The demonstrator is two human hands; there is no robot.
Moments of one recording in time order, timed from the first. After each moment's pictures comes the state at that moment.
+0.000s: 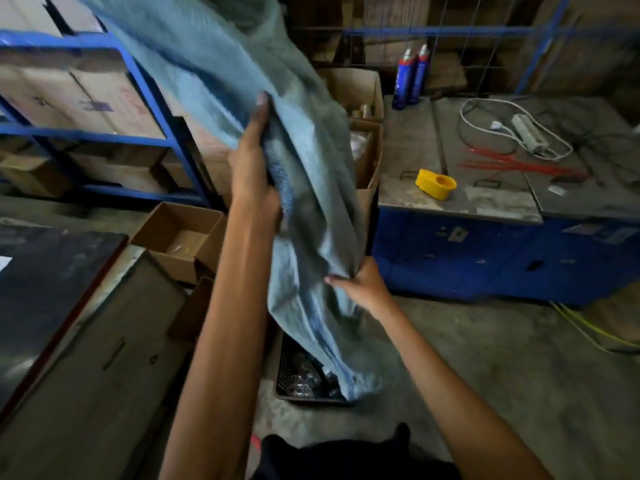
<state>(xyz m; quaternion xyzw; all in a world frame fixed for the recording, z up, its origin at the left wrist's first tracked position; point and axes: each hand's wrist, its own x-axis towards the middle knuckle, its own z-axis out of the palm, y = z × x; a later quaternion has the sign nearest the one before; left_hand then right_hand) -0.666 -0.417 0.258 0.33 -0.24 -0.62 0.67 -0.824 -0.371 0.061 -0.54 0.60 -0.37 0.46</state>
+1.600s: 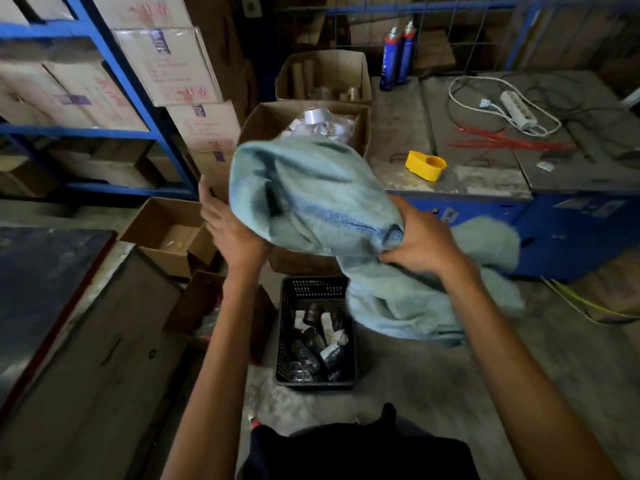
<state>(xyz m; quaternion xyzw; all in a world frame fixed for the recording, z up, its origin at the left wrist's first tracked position) -0.643 -0.382 0.140 0.68 -0.43 -0.29 0.53 -0.907 -0.355 0.153 -0.70 0.67 -0.16 0.21</state>
